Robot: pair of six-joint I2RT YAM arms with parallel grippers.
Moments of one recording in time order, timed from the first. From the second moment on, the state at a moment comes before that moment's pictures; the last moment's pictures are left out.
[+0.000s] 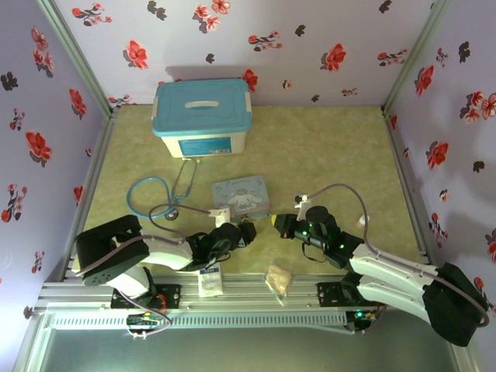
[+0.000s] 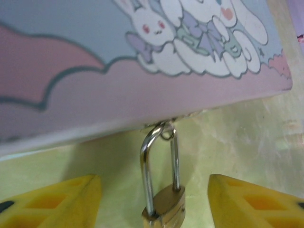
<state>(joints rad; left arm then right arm) -1.18 1.56 0.40 0.54 -0.38 -1.09 0.79 0.91 0.24 0.22 -0.12 0.81</state>
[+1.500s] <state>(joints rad) -1.17 1.72 0.49 0.63 -0.35 -1.13 0.79 0.90 0.15 0.22 -0.08 0.83</state>
